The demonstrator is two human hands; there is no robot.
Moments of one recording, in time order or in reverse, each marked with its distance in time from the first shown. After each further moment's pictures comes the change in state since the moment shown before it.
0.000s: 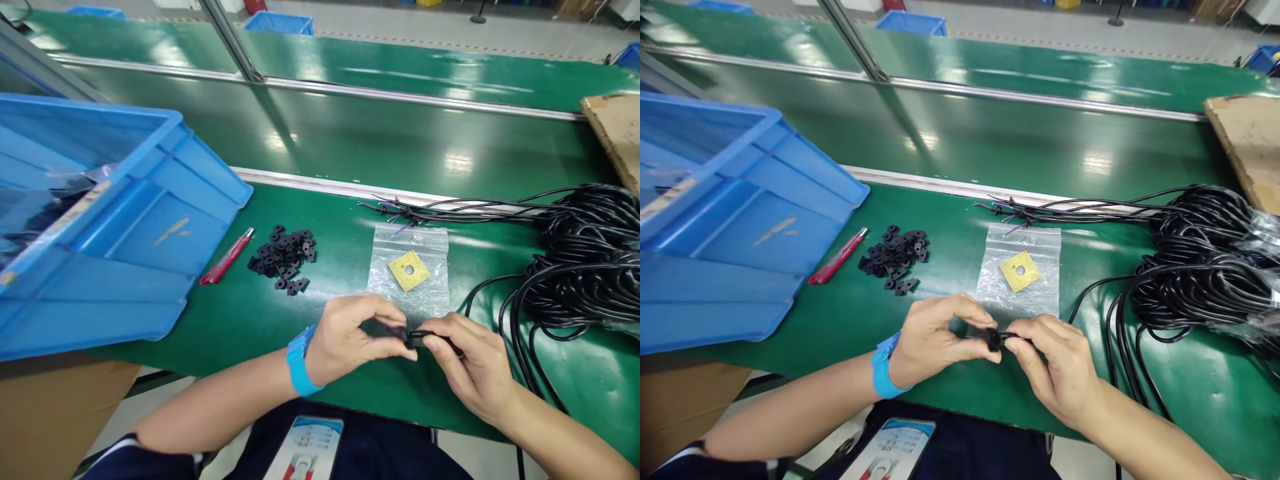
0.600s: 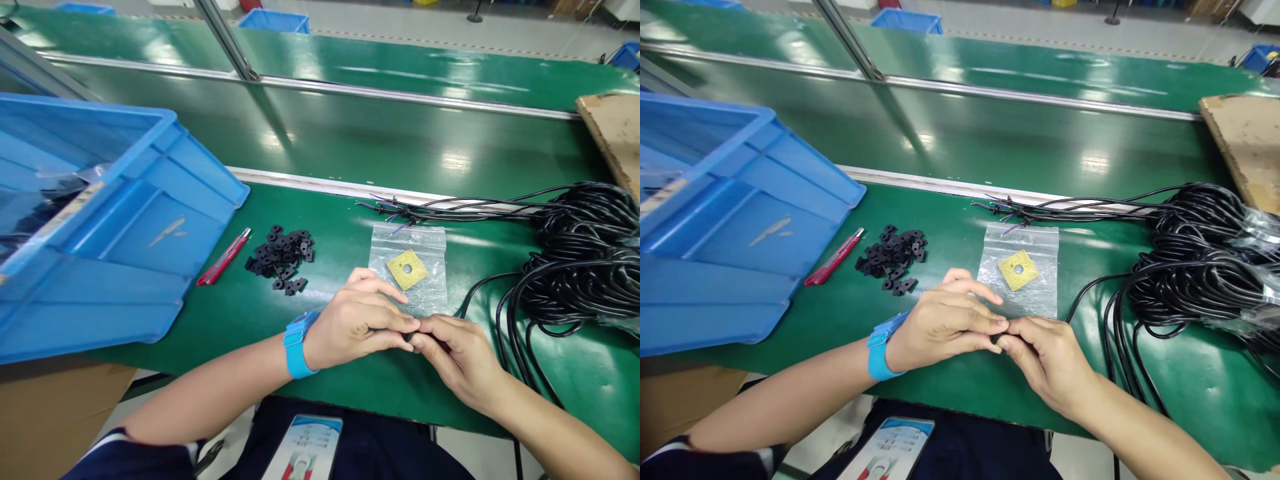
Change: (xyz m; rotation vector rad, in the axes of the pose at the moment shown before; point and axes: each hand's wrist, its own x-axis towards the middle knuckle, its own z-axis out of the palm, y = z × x) left_hand 0.023 -0.005 -0.014 0.189 -0.217 0.306; right_hand 0.002 0.002 0.003 0.115 -0.164 0.083
